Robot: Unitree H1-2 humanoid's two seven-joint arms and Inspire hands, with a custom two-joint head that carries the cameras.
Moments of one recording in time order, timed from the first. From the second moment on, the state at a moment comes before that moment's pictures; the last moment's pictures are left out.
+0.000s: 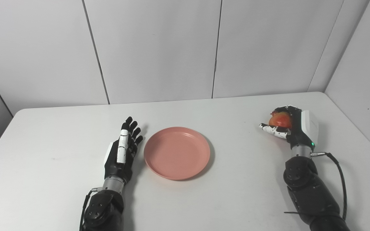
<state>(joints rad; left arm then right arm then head) -0.33 -0.06 0.05 0.33 -0.19 -0.02 -0.12 -0.49 -0.28 0.00 0.61 -0.43 -0.07 -0.51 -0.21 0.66</state>
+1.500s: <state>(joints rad) -0.37 -0.10 -0.03 0.40 -0.01 -0.09 0.03 -0.38 -0.12 0.12 0.16 -0.35 -0.17 -0.20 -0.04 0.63</state>
